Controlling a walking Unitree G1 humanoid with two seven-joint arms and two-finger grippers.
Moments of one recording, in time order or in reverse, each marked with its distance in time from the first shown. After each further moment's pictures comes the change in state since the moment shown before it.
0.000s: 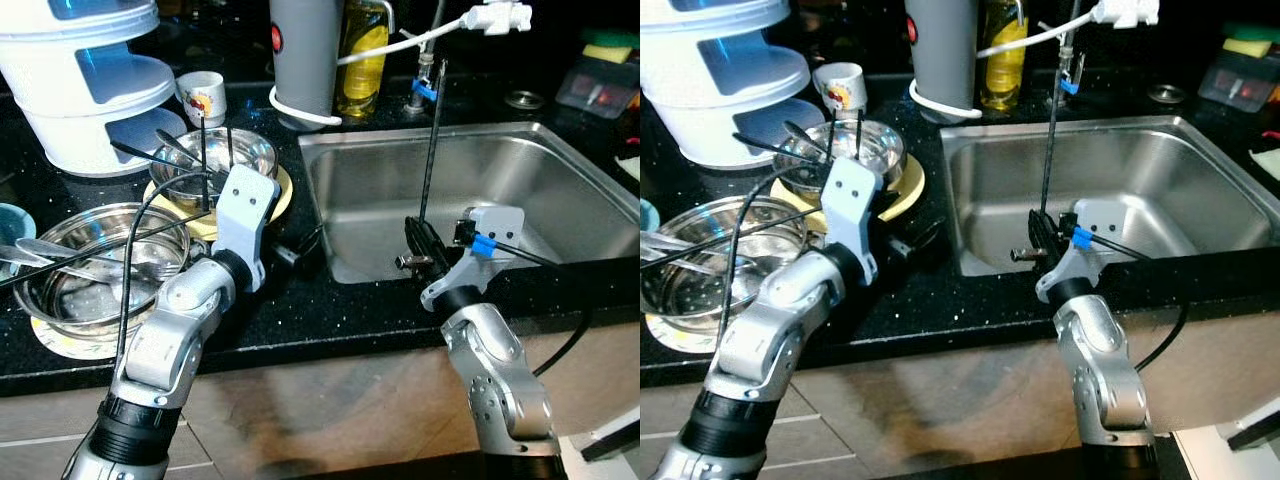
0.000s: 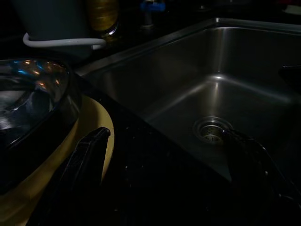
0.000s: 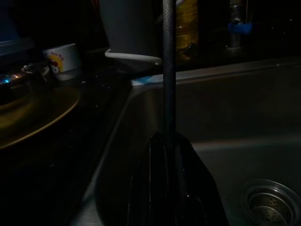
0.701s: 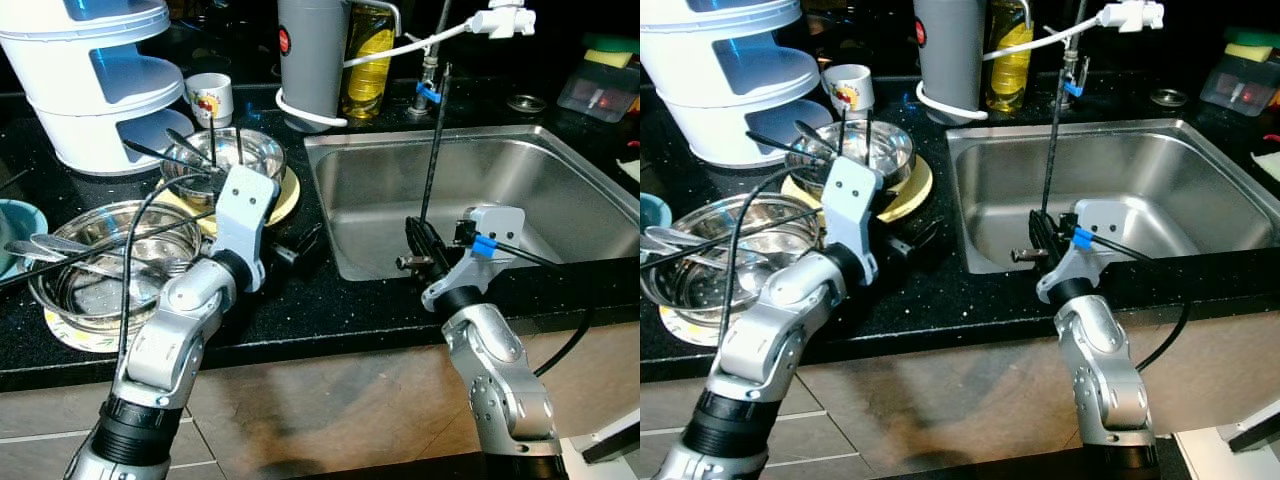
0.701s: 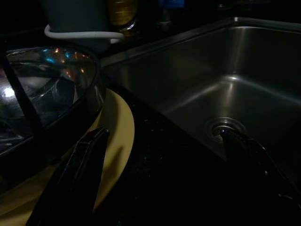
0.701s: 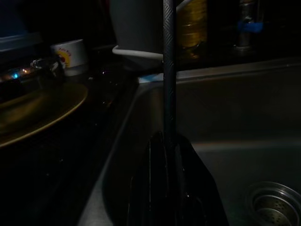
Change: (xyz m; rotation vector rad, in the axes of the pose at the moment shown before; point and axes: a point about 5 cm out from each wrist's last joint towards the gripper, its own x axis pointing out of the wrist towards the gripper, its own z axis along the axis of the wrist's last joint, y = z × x) left arm -0.001 0.007 -0.001 -0.009 0.013 0.069; right arm 0.000 0.002 -0.001 -0.003 0.005 0.013
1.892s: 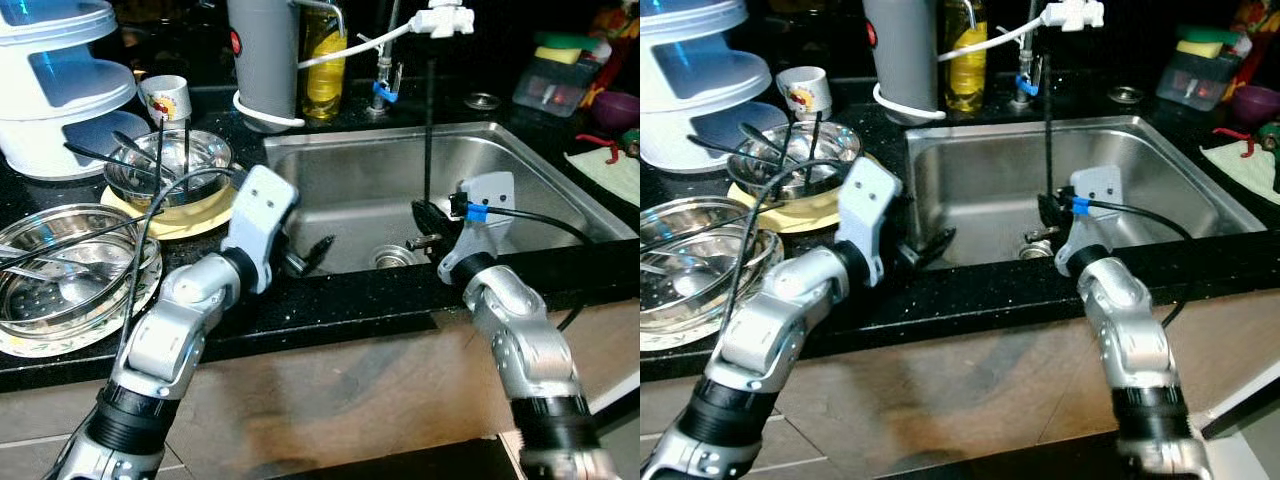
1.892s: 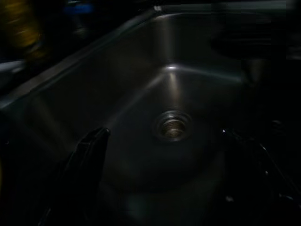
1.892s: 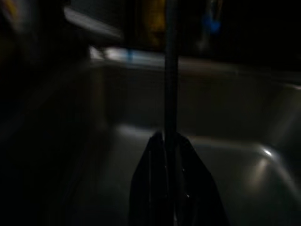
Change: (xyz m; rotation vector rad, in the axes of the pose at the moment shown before) left arm 0.007 -0.019 0.002 0.135 0.049 -0.243; right arm 0.044 -0.046 0.009 -0.285 0.157 0.084
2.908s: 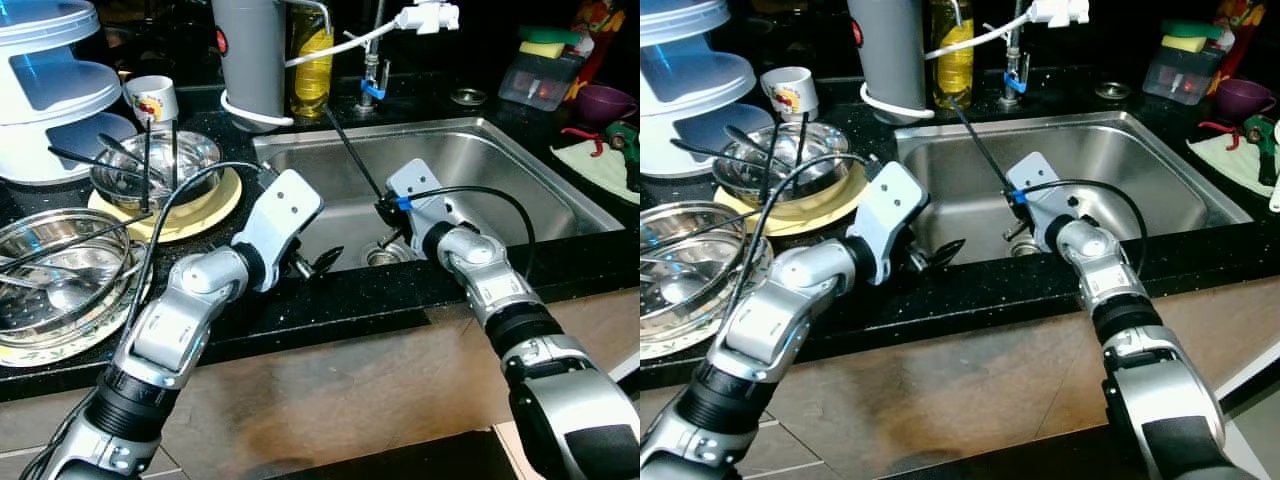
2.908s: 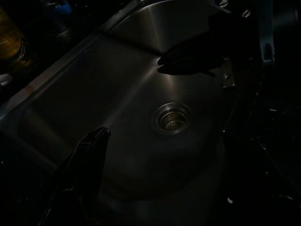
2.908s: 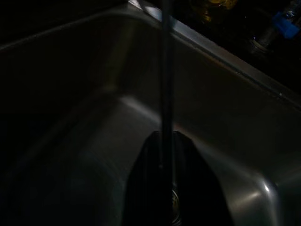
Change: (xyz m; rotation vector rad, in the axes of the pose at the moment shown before) left arm 0.005 0.002 0.005 0.090 0.047 -0.045; right arm 0.053 0.009 -0.004 -0.315 0.103 0.229
